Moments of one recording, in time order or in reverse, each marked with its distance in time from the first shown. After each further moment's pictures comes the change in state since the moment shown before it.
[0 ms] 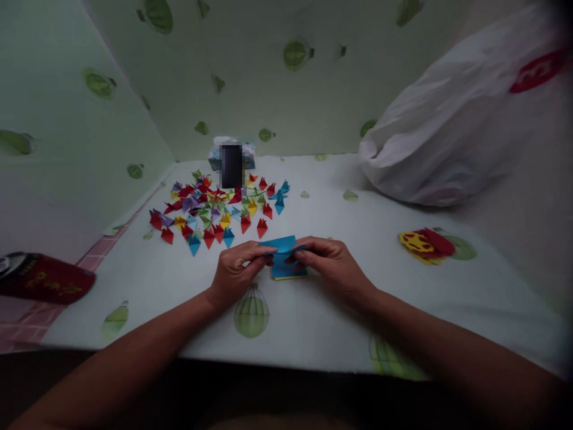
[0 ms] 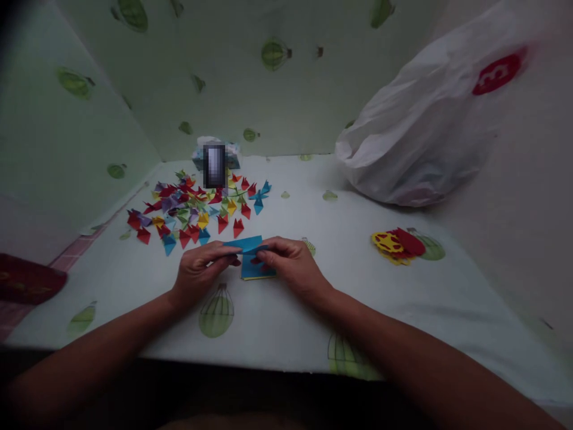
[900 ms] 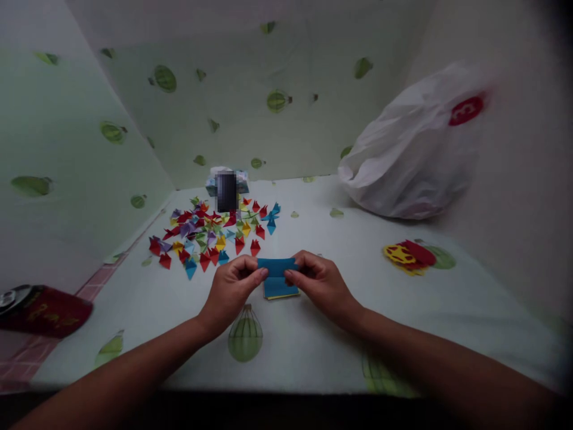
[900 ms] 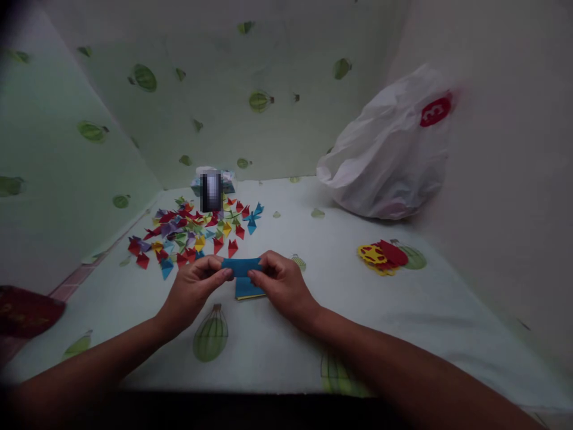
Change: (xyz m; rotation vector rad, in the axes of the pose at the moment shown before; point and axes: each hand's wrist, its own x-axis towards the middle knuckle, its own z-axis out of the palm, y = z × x) left_hand 0.013 0.027 0.006 -0.241 0.029 -0.394; right_hand -0.004 -0.005 0.003 -0.200 0.131 -0.219
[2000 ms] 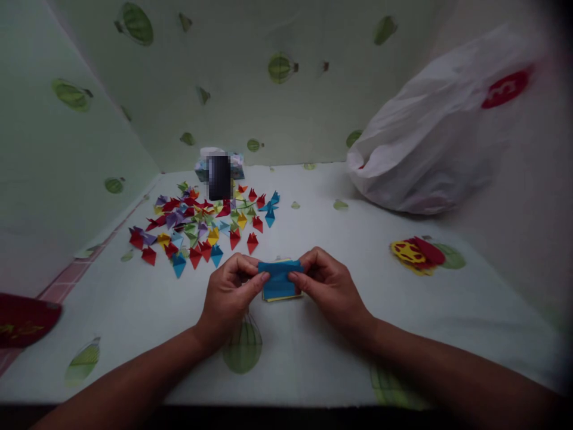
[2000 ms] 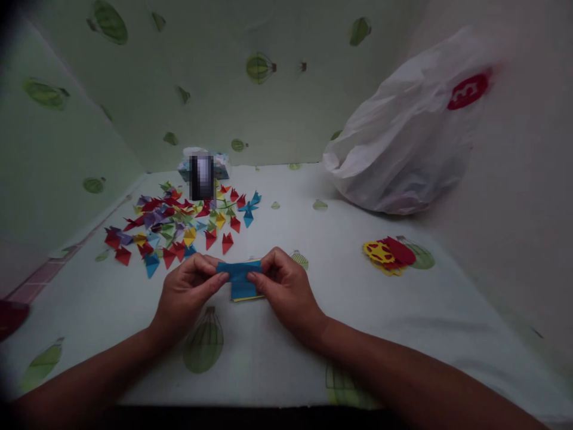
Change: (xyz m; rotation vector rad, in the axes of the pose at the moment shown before) left_hand -0.001 -0.013 0.008 -0.125 0.126 0.043; right_hand -0.003 0.001 0.006 0.233 0.085 0.189
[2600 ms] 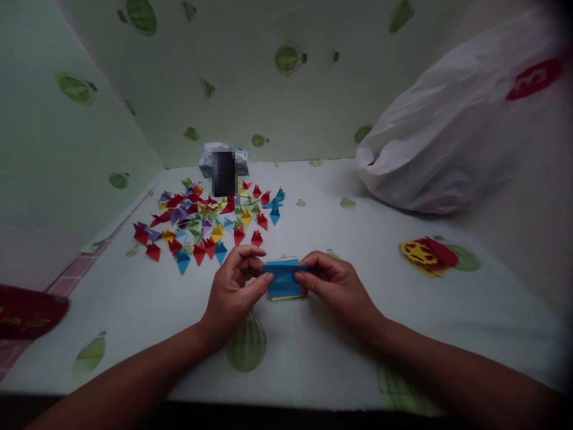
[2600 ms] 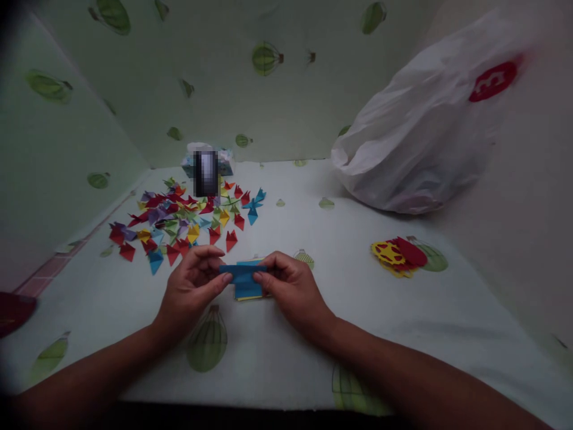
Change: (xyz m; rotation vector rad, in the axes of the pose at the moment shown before) left_hand -0.003 0.000 -0.004 0.006 -0.061 -0.025; right_hand 0.003 -0.010 -0.003 -0.048 -0.087 0.097
